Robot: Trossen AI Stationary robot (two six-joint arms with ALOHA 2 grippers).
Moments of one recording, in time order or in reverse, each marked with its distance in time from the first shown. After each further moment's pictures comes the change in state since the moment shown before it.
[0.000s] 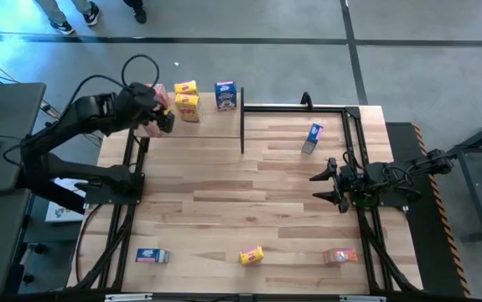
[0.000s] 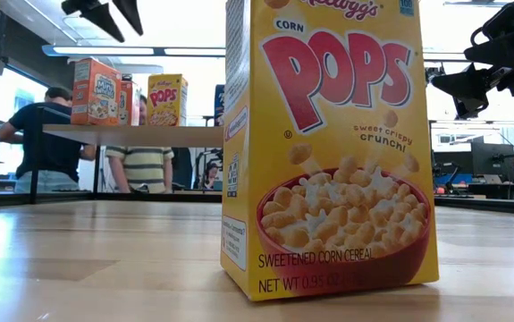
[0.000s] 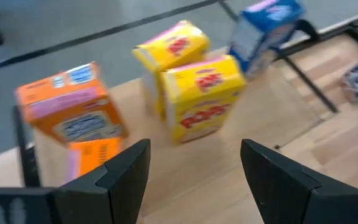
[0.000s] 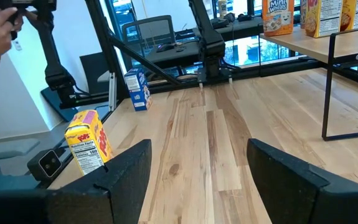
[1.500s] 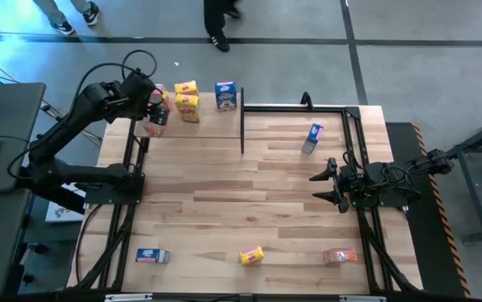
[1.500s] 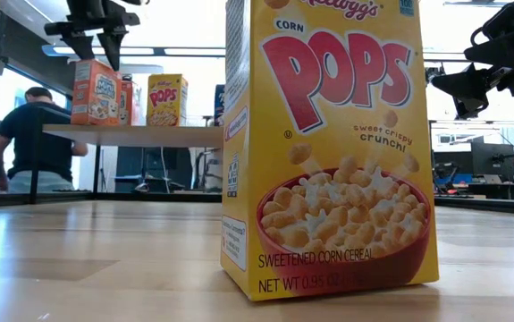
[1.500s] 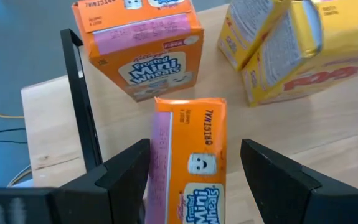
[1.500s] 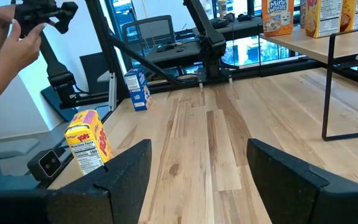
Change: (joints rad) left arm 0.349 0.065 -0.037 -0.142 0.183 0.089; right arm 0.000 0.000 0.000 0.000 0.000 0.000
